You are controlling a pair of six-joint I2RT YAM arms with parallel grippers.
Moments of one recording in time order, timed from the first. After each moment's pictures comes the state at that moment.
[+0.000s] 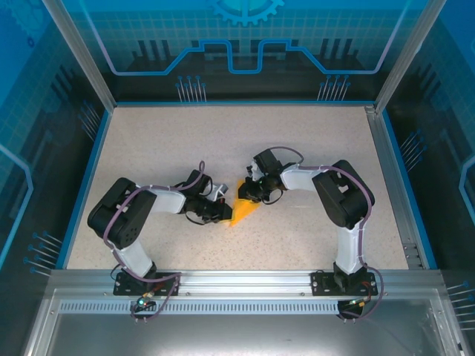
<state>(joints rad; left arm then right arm) -0.44 1.72 0.66 -0.04 0.78 -0.60 0.57 1.98 1.11 -0.24 -0.57 0.71</state>
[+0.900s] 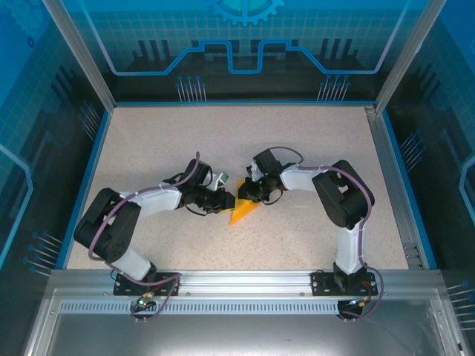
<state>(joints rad) -0.45 1.60 0.75 -0.14 0.75 -0.67 0.58 1.98 1.11 -0.24 -0.56 0.70</state>
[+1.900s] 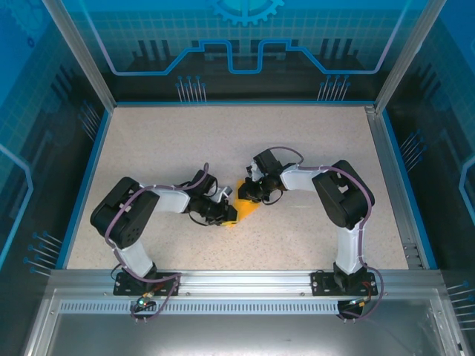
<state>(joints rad) -0.49 1.74 0.69 -0.08 0.79 -0.66 0.58 1.98 1.11 -0.23 -0.56 0.70</state>
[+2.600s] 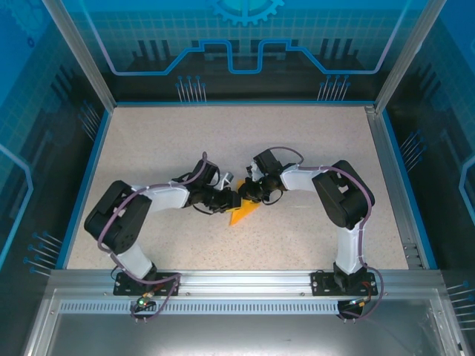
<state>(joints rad) -0.50 1.69 0.79 -0.07 0.69 -0.74 0.58 1.98 1.11 -0.23 -0.56 0.70</state>
